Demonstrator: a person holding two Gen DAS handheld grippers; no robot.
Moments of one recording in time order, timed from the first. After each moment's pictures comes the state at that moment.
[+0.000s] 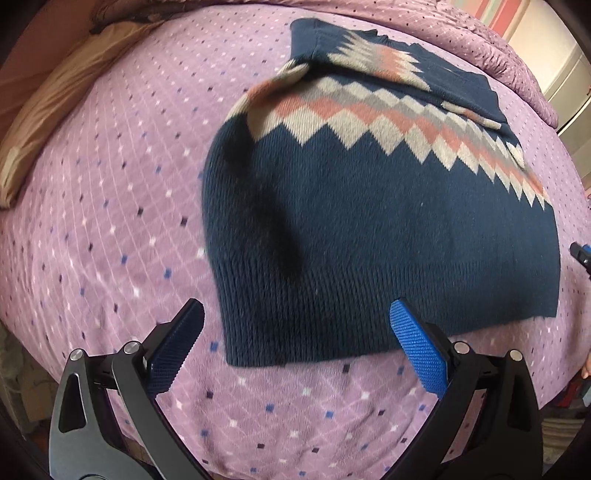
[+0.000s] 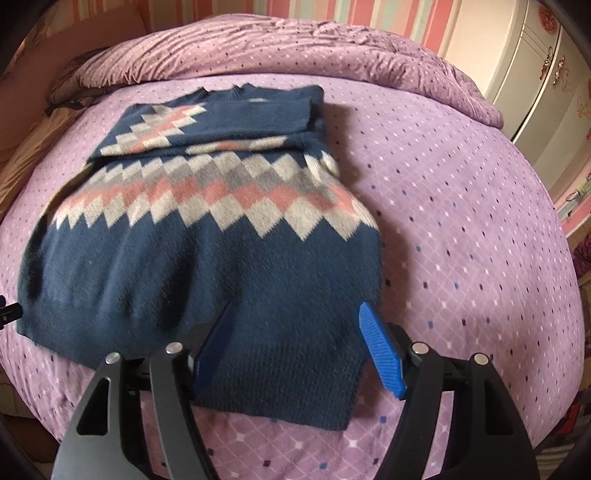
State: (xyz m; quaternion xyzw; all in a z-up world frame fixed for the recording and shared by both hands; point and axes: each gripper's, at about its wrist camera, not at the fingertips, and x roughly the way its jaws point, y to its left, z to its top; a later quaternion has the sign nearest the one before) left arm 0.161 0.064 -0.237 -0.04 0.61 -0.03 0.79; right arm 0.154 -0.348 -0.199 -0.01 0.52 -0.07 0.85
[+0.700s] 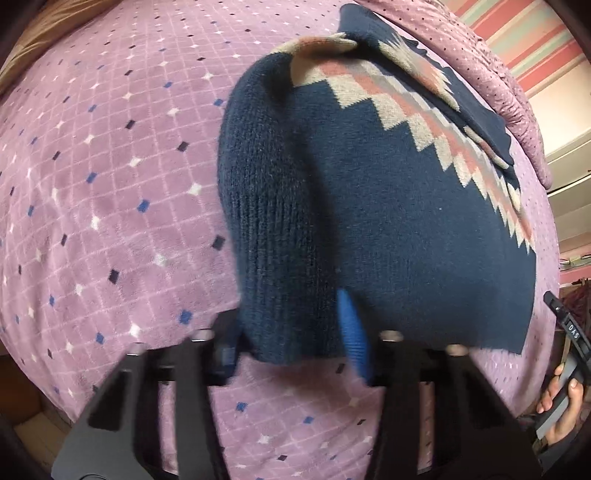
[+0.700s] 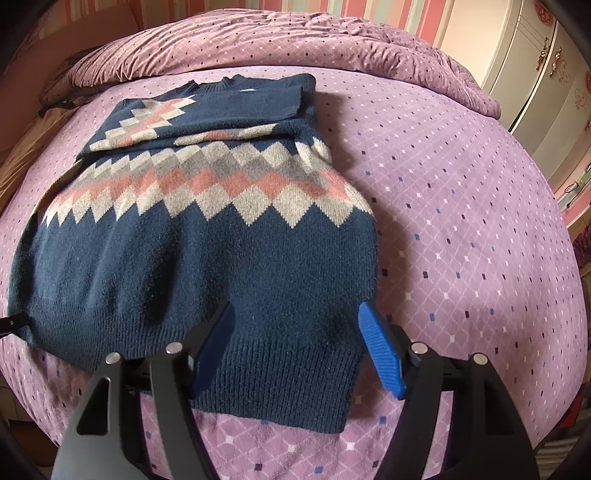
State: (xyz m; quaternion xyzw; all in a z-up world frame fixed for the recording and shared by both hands) left arm 0.149 0.093 -0.282 -0.18 0.62 -0.04 0.77; right arm 0.154 -0.359 -0.211 -0.01 0.52 -0.07 0.85
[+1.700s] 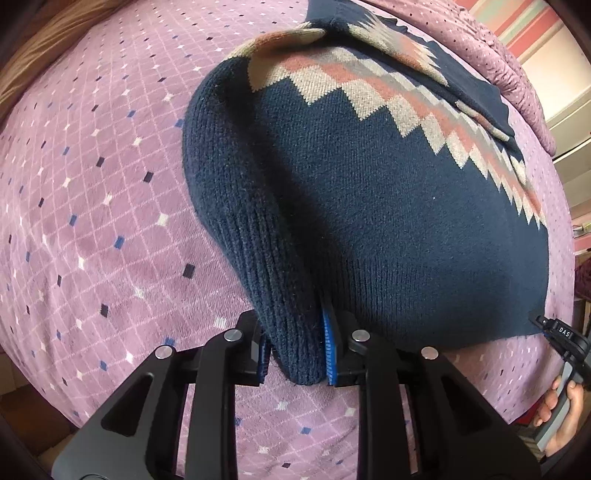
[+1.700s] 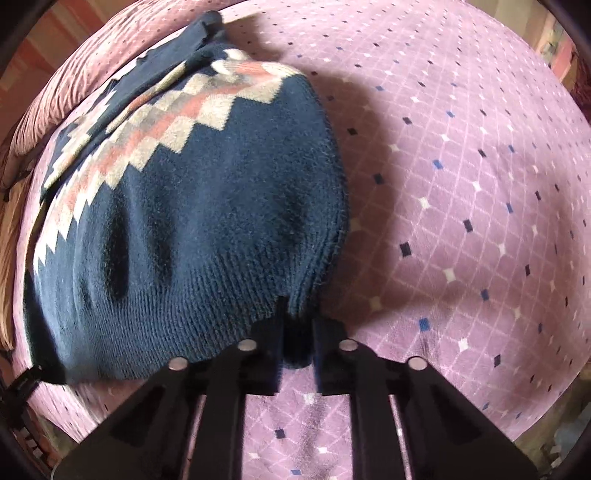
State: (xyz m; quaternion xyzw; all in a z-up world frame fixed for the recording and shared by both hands) left arm 0.167 0.068 -0.280 -0.11 0.63 -0.05 0.77; right arm 0.122 -0.392 -0.278 0.18 0.59 -0.14 0.77
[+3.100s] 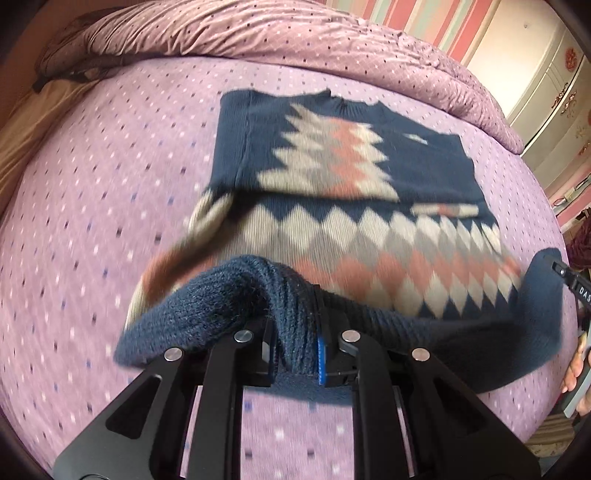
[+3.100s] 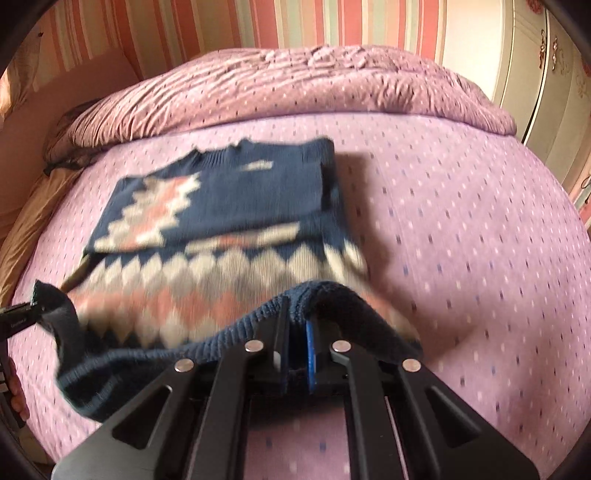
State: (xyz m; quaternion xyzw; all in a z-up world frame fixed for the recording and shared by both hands) left arm 0.322 0.020 -0.219 -0.05 0.52 -0.13 0.84; right arm 0.282 -0.356 -0.179 0.05 0.45 -0.05 0.89
